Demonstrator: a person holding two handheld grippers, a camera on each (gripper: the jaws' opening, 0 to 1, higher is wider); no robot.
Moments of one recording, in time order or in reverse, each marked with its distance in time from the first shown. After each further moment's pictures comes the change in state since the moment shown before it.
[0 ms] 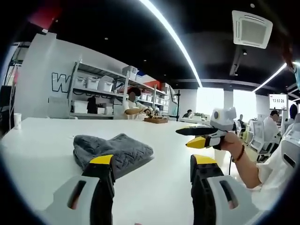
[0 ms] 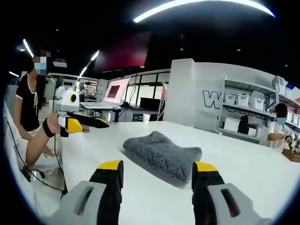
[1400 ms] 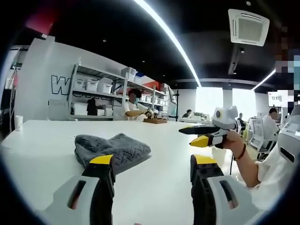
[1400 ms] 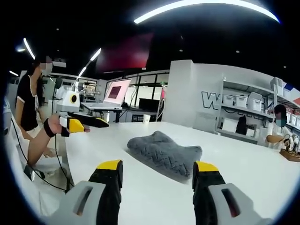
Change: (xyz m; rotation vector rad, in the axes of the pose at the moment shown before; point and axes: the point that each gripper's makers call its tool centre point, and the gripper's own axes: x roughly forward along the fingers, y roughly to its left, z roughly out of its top) left arm -0.019 -0.013 -0.003 0.016 -0.018 -0.001; right arm -0.023 0.014 0.002 -0.010 -0.010 -0.020
